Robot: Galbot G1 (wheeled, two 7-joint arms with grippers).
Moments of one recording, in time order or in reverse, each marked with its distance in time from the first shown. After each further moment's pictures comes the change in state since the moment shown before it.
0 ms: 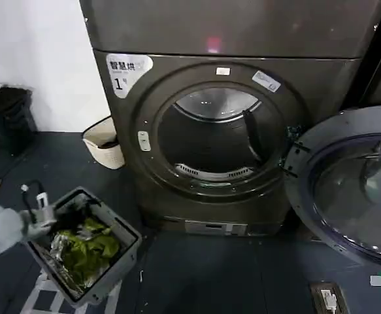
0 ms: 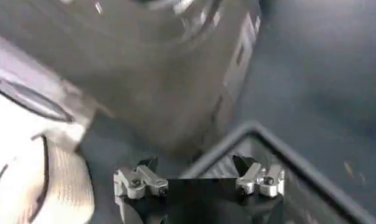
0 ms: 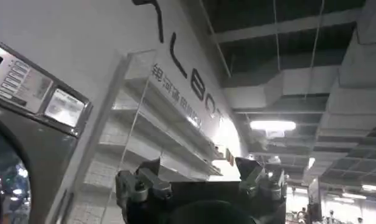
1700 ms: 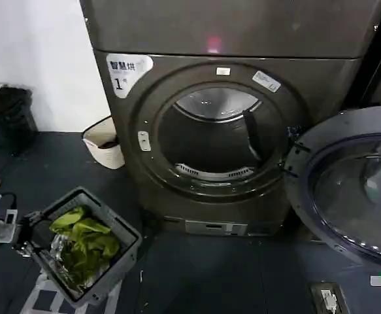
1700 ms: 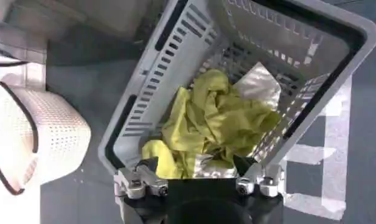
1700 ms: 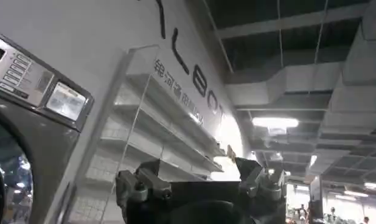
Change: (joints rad) left arm 0.050 0.124 -0.019 0.090 0.338 -0.082 0.126; right arm -0.012 0.008 0.014 -0.019 -0.001 0.006 -0.022
